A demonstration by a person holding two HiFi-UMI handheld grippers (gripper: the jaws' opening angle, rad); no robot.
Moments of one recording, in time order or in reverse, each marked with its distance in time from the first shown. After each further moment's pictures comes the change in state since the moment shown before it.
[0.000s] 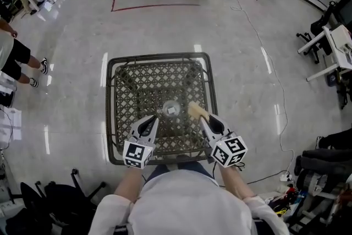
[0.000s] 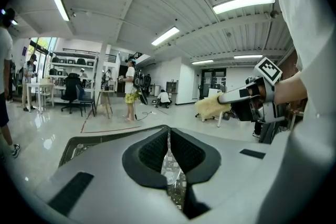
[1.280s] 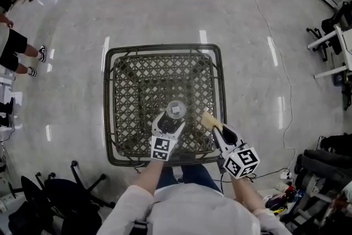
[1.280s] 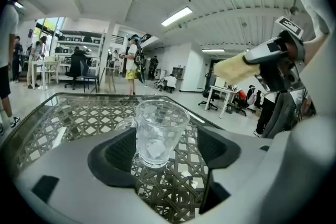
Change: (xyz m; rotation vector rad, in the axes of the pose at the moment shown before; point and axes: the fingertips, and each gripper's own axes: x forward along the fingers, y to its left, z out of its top) left arm 0.097 -0.018 -0.141 -0.125 0.157 0.035; right arm -0.001 -0.037 -0.049 0.013 0.162 -0.043
